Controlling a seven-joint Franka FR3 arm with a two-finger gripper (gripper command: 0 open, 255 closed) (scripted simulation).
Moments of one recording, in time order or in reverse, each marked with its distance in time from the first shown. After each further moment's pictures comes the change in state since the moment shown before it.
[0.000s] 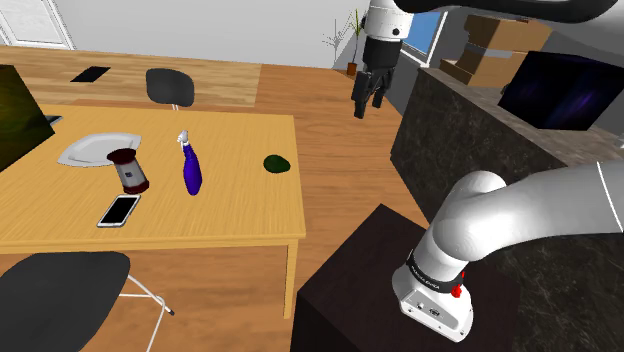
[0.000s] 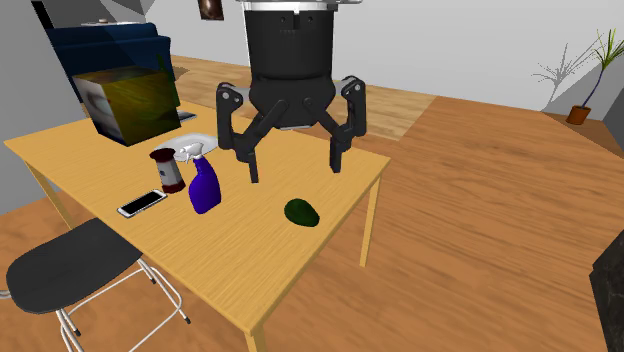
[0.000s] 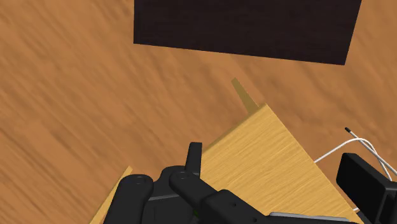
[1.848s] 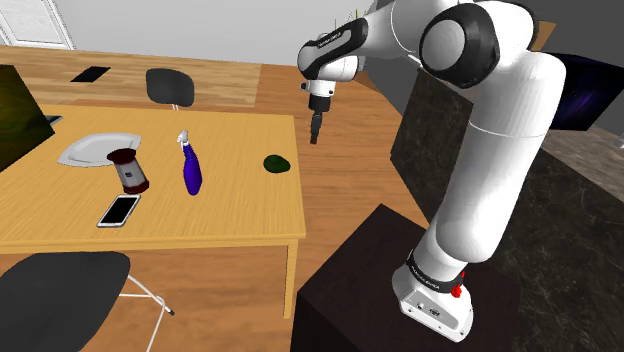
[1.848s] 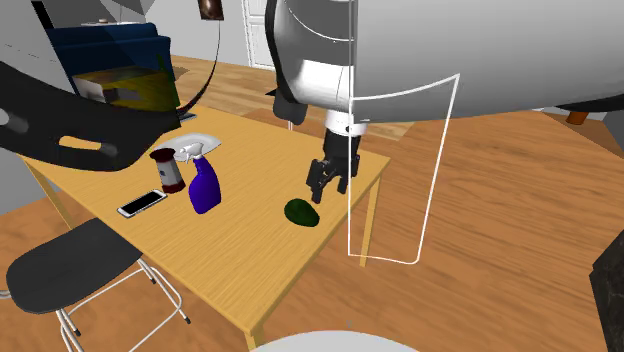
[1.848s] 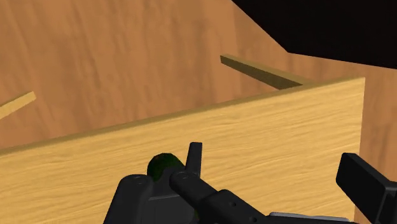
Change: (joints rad) arm 0.078 0.958 -0.343 0.349 0.269 0.434 -0.938
